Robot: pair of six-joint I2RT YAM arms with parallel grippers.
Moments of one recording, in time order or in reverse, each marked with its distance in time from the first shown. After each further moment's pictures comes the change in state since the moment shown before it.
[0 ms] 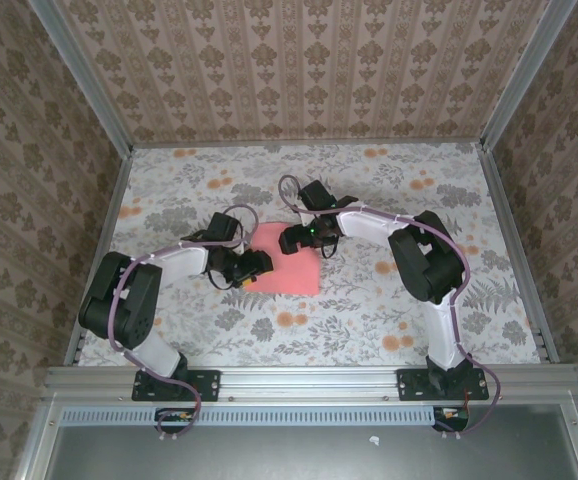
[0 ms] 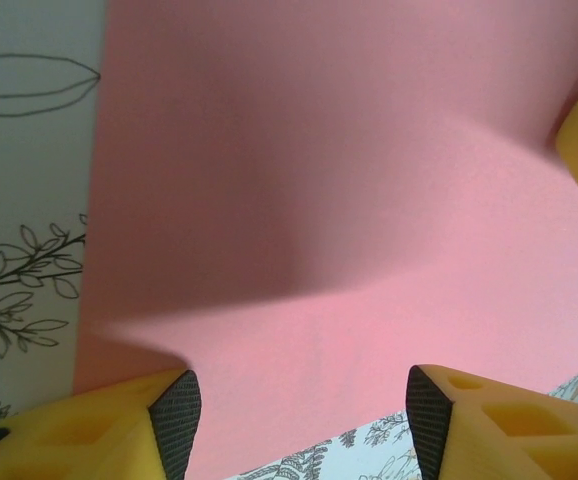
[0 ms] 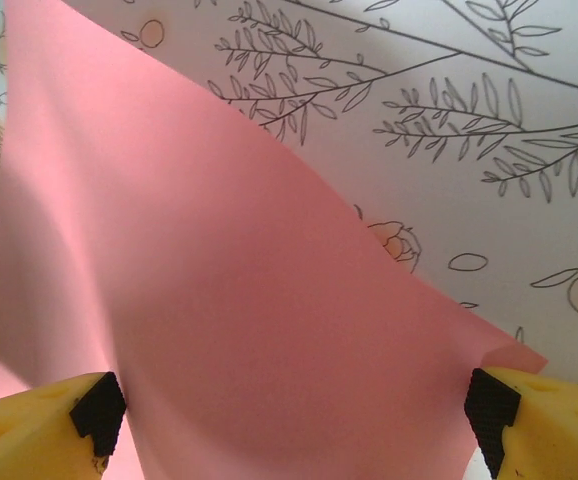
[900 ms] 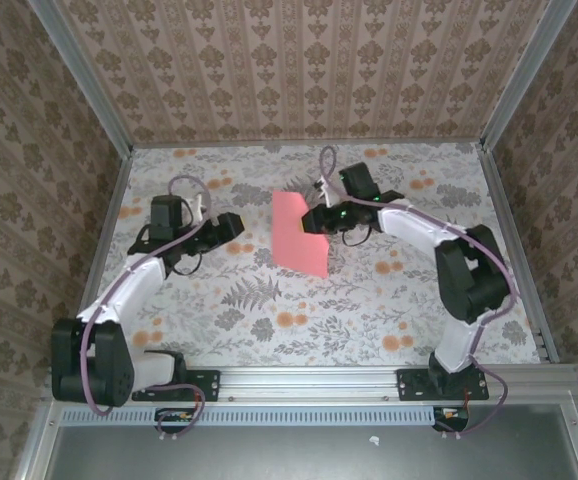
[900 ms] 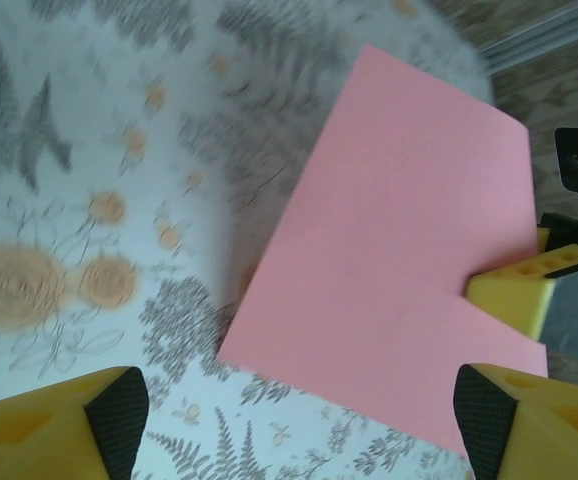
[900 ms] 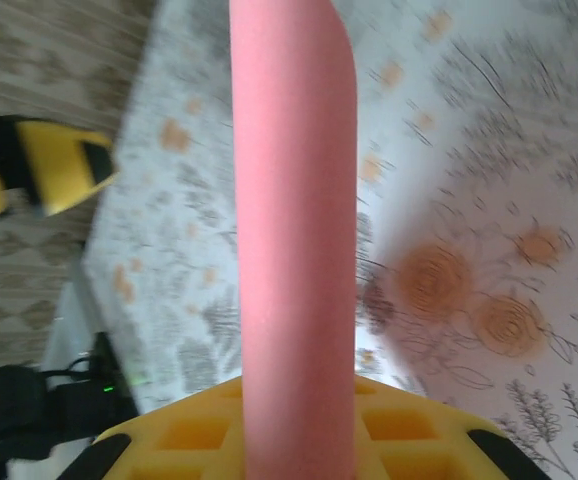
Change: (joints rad) left arm 0.274 -0.376 -0.011 0.116 0.166 0.134; right arm -0.171 -0.303 -0.188 0.183 -0.519 0.050
